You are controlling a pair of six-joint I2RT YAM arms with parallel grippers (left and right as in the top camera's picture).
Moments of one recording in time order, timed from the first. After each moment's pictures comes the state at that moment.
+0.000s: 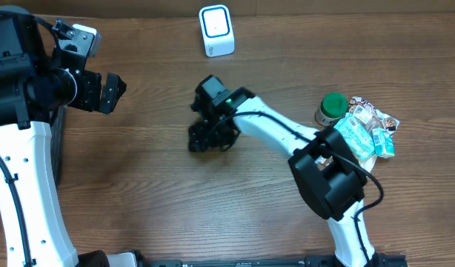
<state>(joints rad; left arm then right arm) 0.19 1.52 1.87 -1.31 0.20 0.40 0.69 2.18 1.66 -0.81 -0.41 0.31</state>
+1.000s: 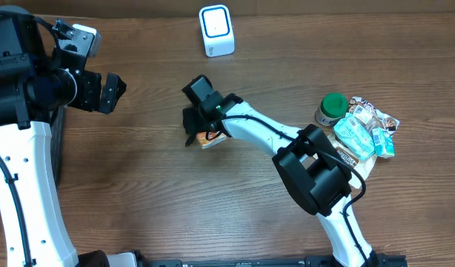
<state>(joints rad) 0.19 1.52 1.87 -1.31 0.20 0.40 0.74 2.28 1.70 -0.51 -0.13 0.54</state>
